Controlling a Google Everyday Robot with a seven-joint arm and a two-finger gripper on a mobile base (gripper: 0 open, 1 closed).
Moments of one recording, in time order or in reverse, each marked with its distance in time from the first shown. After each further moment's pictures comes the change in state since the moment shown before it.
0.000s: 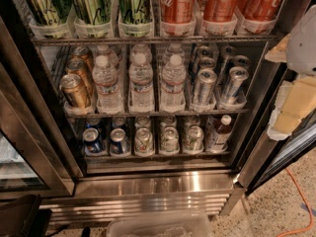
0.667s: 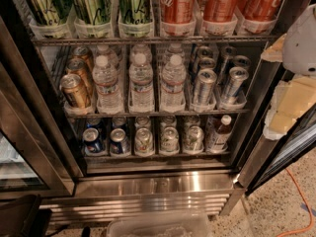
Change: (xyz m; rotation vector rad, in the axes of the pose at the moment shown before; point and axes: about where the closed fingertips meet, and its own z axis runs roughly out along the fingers) arm -0.008 0.001 0.001 0.004 -0.025 -0.014
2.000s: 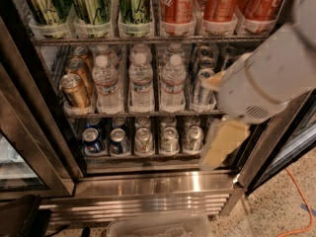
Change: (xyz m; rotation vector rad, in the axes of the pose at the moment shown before) arm -0.084 0.056 0.062 -0.032 -0.225 -0.092
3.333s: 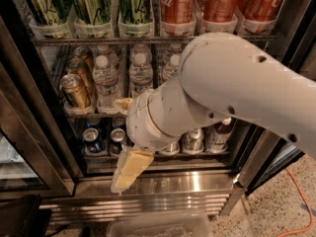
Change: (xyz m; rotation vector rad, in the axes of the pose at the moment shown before) arm -0.147 0.054 0.102 -0.065 -0.333 -0.227
